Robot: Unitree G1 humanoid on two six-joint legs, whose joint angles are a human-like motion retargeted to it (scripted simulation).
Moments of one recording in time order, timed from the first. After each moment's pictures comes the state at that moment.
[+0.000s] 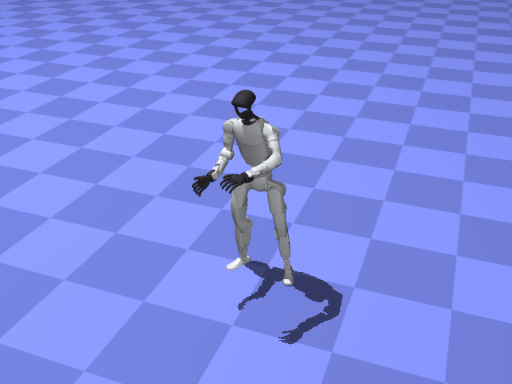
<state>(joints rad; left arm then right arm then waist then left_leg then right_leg) -0.82 0.60 -0.54 0.44 0.34 0.04 0.32 -0.32 -0.19 0.20 0.36 0.57 -0.18 -0.44 -0.13 0.03 0.20 0.01 0.16 0.40 0.12 -0.19 -0.11 0.03 -0.20 -0.46 0.03 -0.19 0.12</state>
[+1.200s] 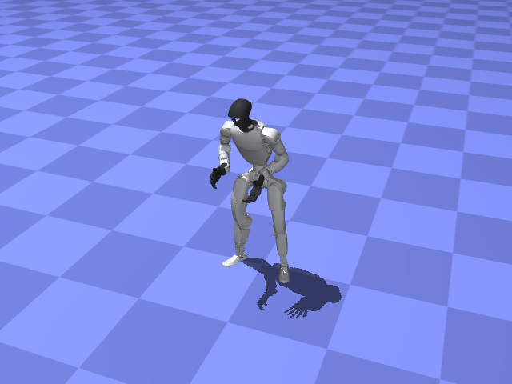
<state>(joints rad) -0.03 0.18 -0.46 -0.16 -1.13 -0.40 0.52 -0.11 -0.40 0.47 -0.31 0.24 -0.16 -0.61 0.03 -0.04 0.44 -0.01 0.12 0.48 0.12 -0.20 -0.14 -0.02 -0.23 -0.39 -0.02 -0.14 0.15</state>
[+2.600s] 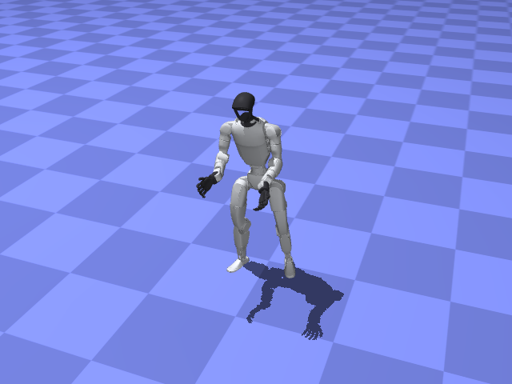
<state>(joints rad) -0.51 0.18 -0.10 0.49 -1.06 -0.27 0.37 -0.49 -0.23 0.24 0.31 0.57 -0.21 -0.56 -0.03 0.00 0.25 0.01 0.14 0.35 0.25 -0.24 -0.08 -0.01 -0.19 -0.34 0.06 -0.20 0.08</state>
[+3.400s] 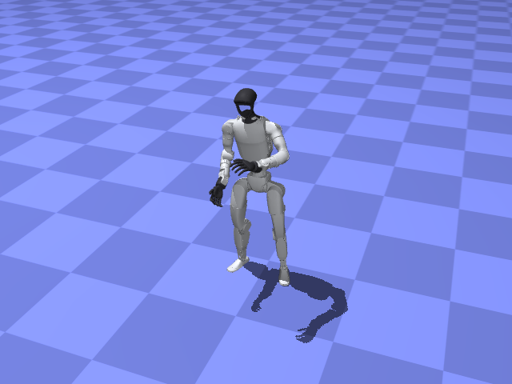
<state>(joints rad) -0.73 0.60 -0.53 0.20 0.30 0.00 0.47 -0.17 -0.19 0.31 0.51 0.82 -0.13 -0.18 0.02 0.05 0.14 0.01 0.12 0.41 0.15 -0.20 -0.11 0.04 -0.17 -0.26 0.06 -0.23 0.07</state>
